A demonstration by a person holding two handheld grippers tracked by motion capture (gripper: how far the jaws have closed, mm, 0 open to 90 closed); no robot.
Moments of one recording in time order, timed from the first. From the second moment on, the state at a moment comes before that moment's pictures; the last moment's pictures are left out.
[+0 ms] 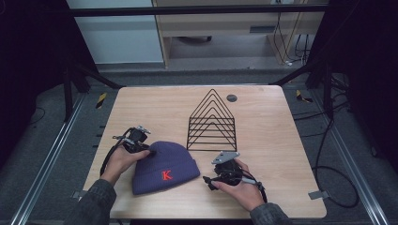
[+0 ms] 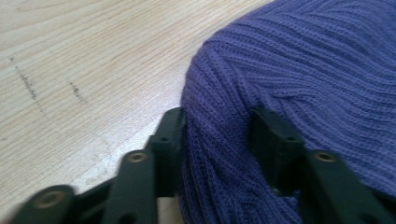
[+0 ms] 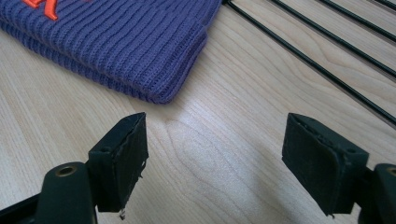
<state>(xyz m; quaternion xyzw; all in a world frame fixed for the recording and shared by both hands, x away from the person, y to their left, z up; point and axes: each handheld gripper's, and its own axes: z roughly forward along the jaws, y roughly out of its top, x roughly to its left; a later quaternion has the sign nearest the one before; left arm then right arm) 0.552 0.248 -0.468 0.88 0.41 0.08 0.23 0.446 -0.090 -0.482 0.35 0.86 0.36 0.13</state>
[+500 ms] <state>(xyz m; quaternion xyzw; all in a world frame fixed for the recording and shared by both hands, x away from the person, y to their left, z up) 0.529 0.240 -0.452 0.87 0.40 0.12 0.25 0.448 -0.097 -0.480 0.36 0.85 0.36 0.14</state>
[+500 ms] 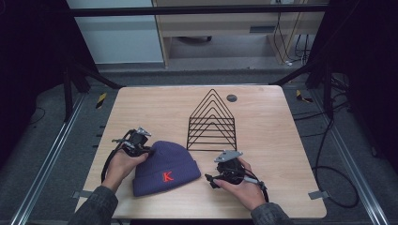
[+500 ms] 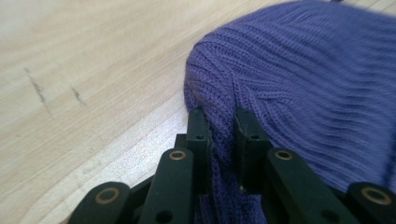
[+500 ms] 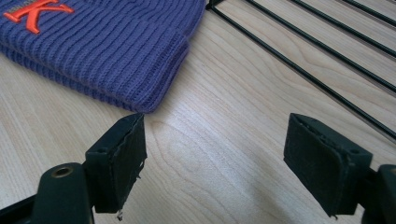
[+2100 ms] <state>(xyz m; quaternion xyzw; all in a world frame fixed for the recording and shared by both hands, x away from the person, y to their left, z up) 0.436 0.227 -0.238 0.86 0.20 0.30 0.37 0.460 -0.048 -0.386 0.27 0.85 0.43 0.15</state>
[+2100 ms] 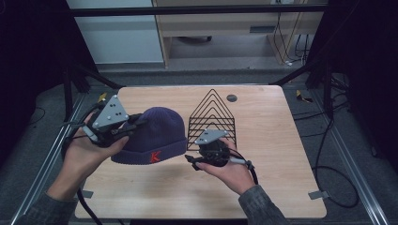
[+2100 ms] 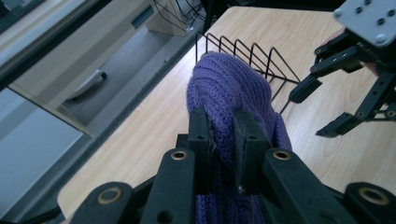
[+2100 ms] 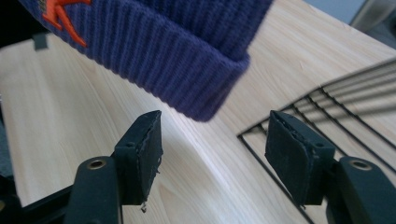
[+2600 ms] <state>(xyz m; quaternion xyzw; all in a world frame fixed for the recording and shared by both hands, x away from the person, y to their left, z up) 0.448 0.221 -0.213 0.85 0.19 0.29 0.40 0.493 -0.034 -0.350 0.25 0.86 0.44 0.12</state>
